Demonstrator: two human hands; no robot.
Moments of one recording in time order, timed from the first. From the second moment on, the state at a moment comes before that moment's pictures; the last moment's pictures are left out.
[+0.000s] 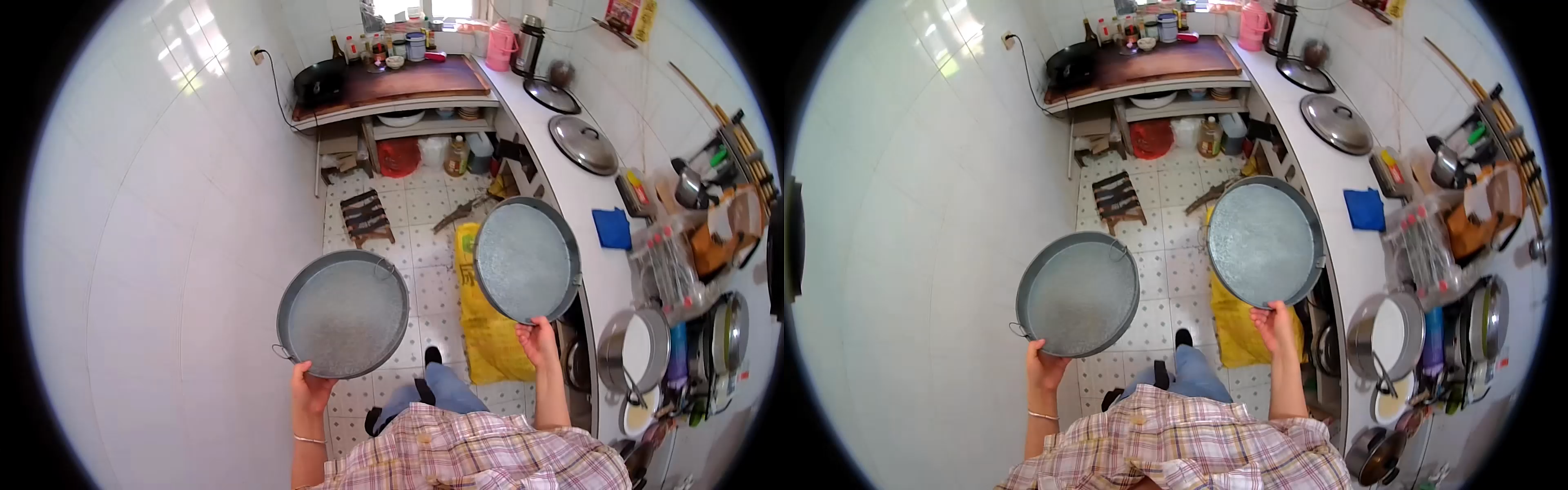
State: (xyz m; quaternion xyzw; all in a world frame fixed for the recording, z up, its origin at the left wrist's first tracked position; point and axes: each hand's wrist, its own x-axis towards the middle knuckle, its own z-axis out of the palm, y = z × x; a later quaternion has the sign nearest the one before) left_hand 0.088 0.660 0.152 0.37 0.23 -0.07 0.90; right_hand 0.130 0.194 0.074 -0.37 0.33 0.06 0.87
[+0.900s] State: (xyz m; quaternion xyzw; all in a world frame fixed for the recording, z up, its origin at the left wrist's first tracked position) left_hand 0.887 0.634 0.065 0.44 0.22 -0.18 0.85; right_hand 0.862 0.169 0.047 -0.38 0.35 0.03 0.85
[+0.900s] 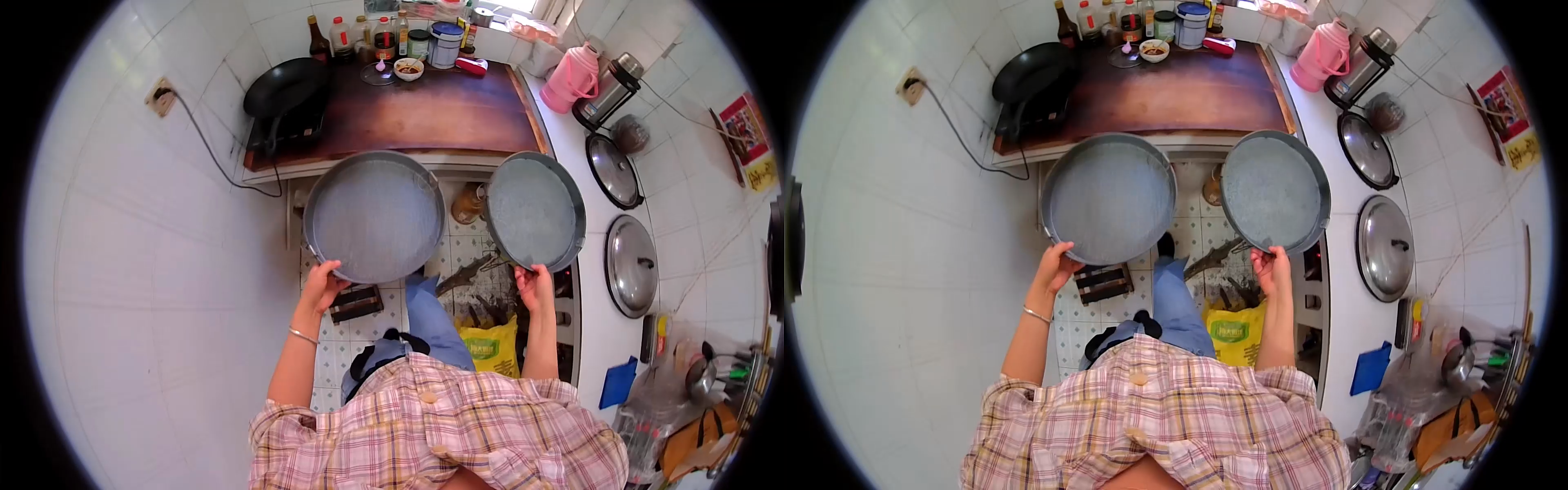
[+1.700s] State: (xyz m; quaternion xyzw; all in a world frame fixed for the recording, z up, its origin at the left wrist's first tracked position) left_hand 1.254 0.555 -0.050 0.36 0.42 -0.04 0.83; right_hand 1.306 0.114 -0.069 -0.45 0.37 0.21 0.79
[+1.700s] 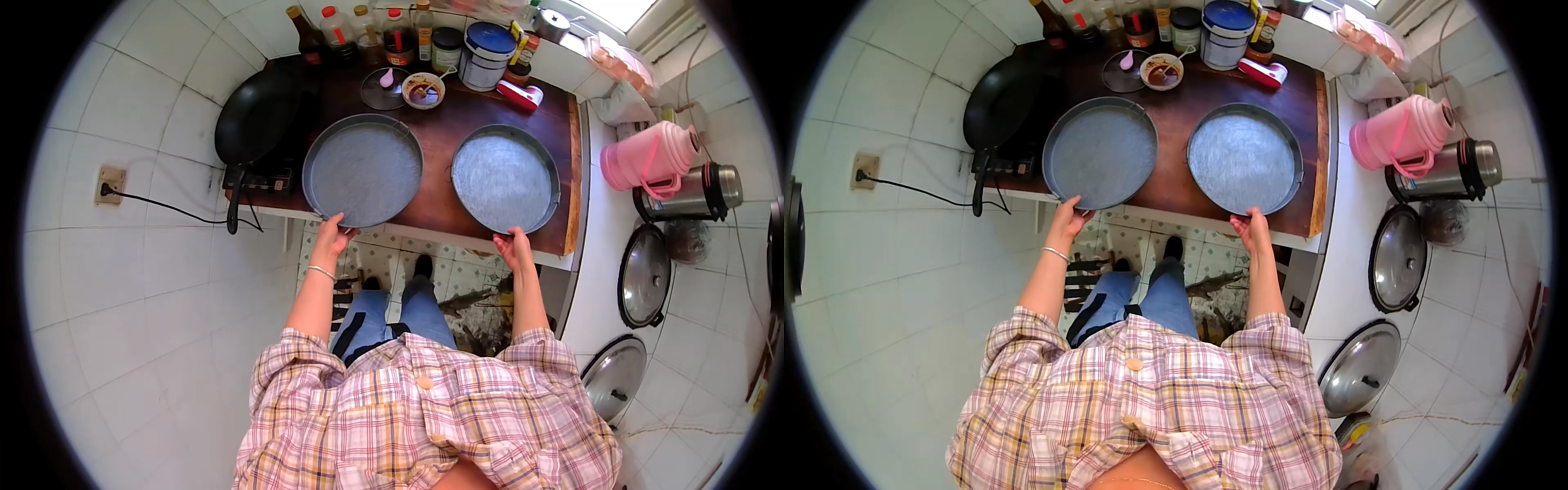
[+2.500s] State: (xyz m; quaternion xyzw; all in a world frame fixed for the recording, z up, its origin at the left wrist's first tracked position) left_hand 1.266 0.561 -0.073 0.35 0.45 -0.03 0.82; right_hand 1.299 0.156 -0.057 -0.46 0.39 0.27 0.75
